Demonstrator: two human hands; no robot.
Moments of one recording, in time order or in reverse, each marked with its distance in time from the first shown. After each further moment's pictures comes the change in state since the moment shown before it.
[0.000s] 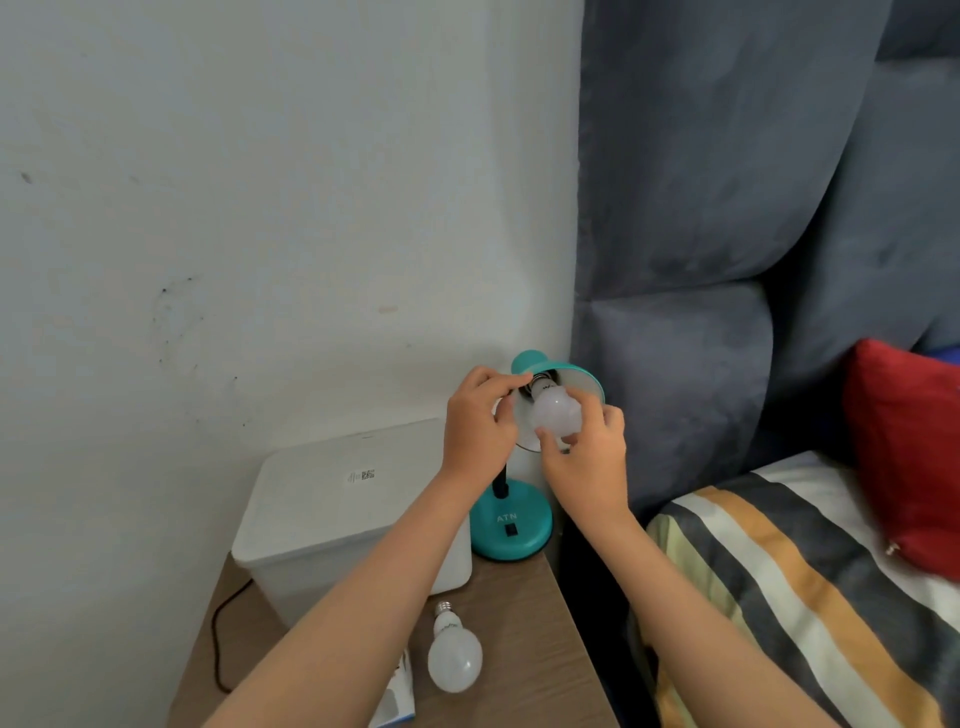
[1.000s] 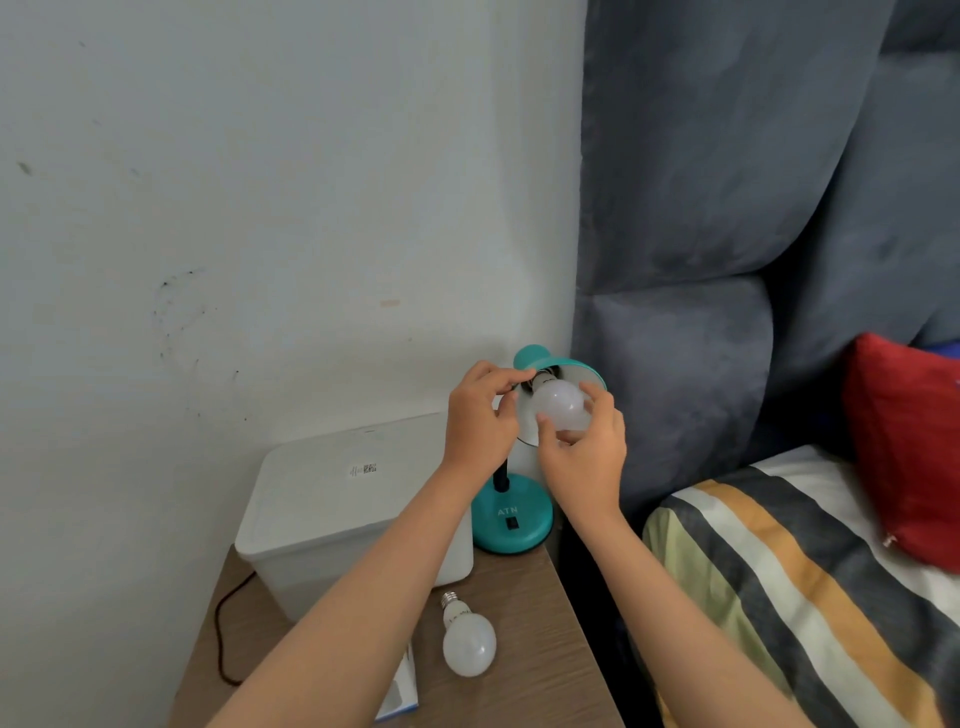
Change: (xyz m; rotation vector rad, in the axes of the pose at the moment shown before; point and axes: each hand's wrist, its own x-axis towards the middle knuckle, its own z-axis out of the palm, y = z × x) left_hand 0.000 0.000 -0.002 -0.059 -0.020 -0.044; right_hand -0.006 -0.007 0.006 0.174 0.095 0.103
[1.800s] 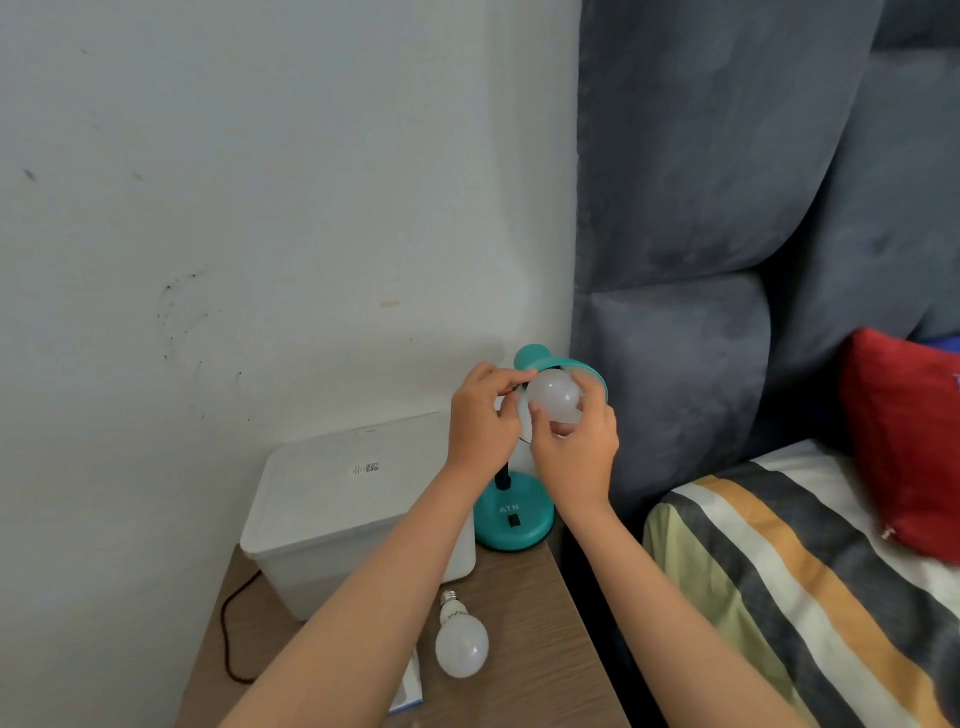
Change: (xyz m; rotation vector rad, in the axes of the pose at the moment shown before) left_hand -0.003 0.002 0.001 -0.013 -0.002 -0.012; right_hand -0.001 -0.005 0.009 0.041 0.043 -0.033
